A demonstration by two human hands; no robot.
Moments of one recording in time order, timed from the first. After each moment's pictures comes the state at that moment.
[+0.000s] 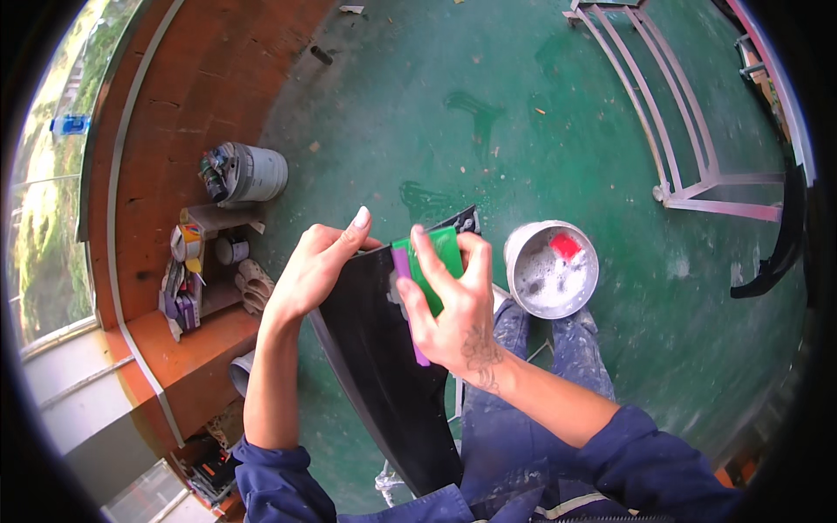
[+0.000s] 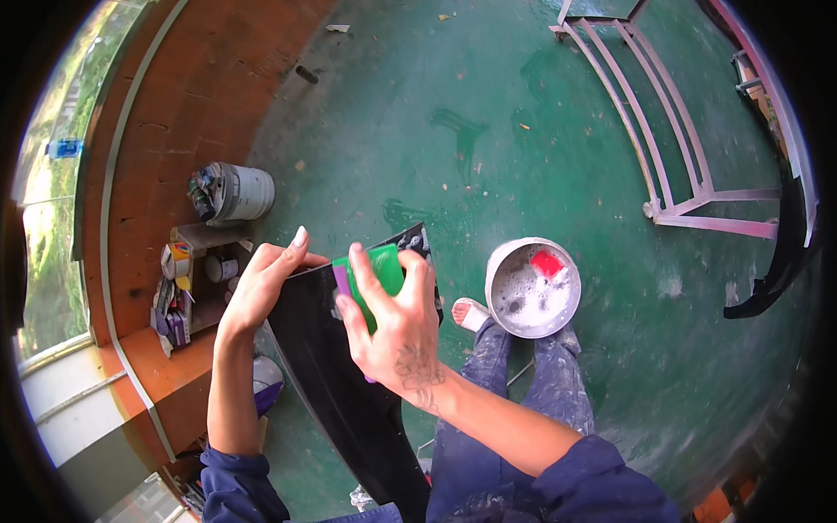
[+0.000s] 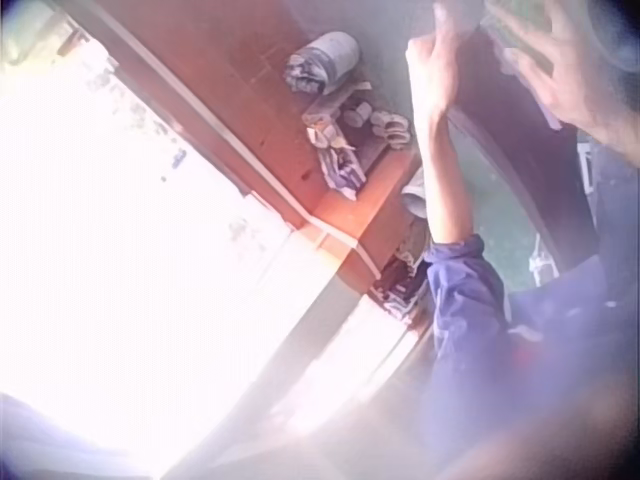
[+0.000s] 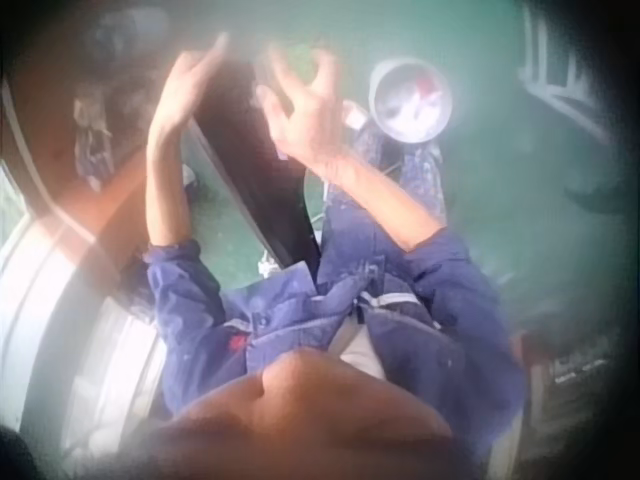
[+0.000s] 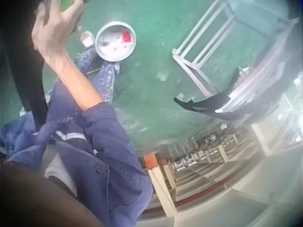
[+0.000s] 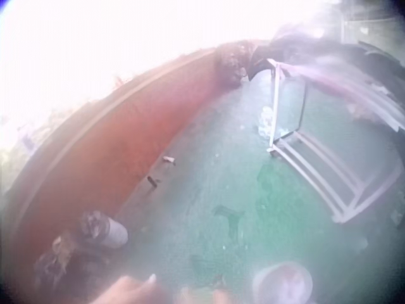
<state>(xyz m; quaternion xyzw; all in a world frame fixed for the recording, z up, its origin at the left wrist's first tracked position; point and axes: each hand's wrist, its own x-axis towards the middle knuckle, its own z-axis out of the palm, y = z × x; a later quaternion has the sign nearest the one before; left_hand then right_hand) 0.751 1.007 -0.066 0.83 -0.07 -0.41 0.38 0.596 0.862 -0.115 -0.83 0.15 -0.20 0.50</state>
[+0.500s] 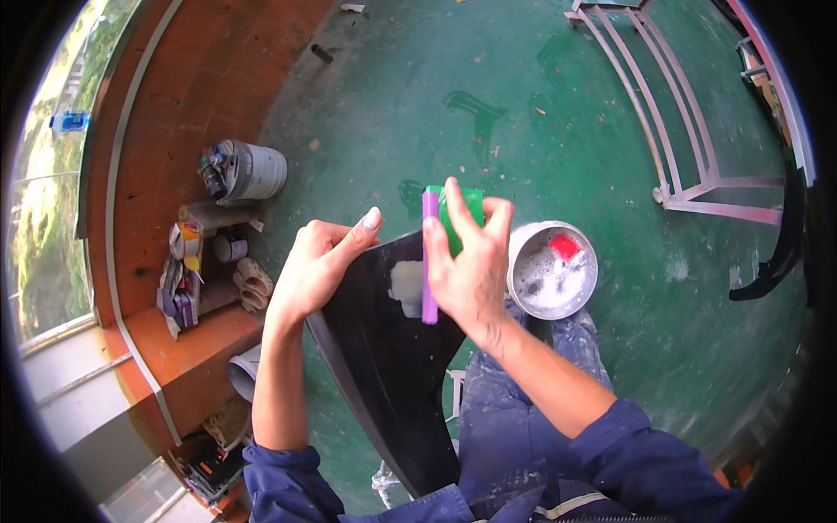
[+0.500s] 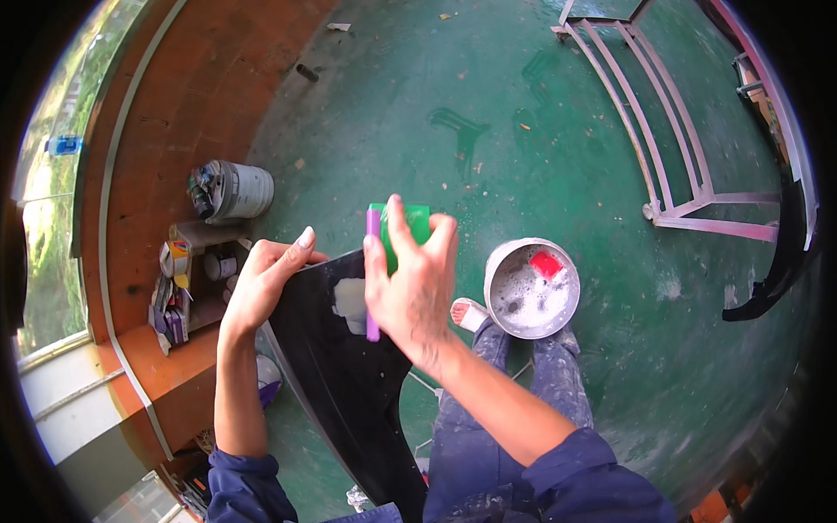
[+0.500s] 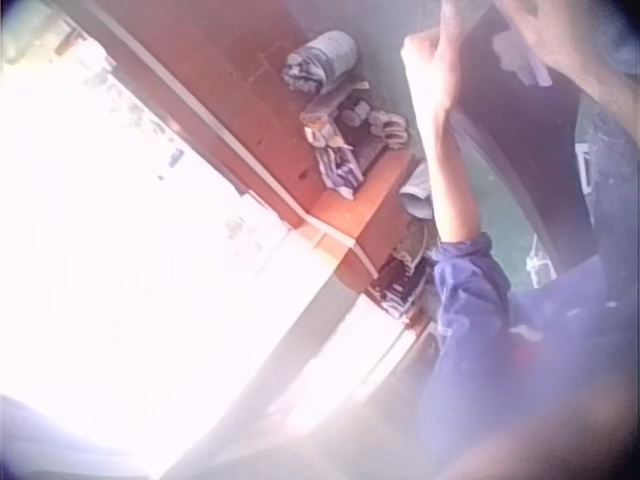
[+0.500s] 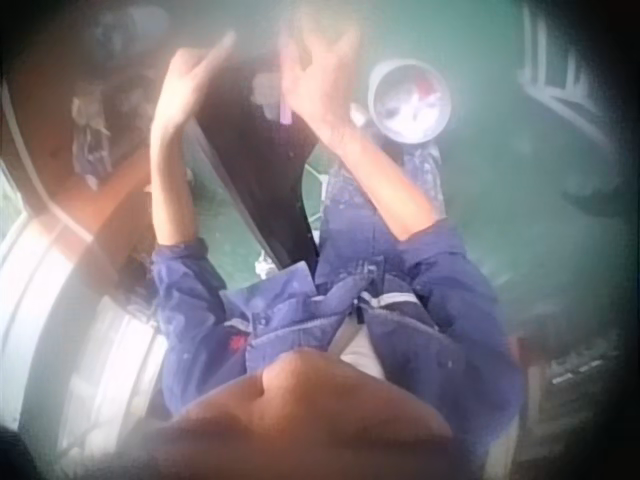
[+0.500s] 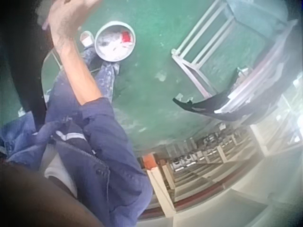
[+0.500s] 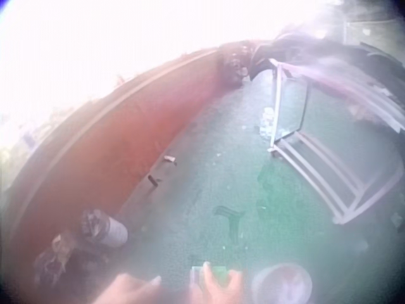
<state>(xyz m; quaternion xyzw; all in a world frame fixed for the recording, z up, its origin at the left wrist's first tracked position) 0.751 1.005 -0.063 0.84 -0.06 -0.39 0.36 0.627 0.838 -0.135 -0.83 0.23 -0.18 0.48</state>
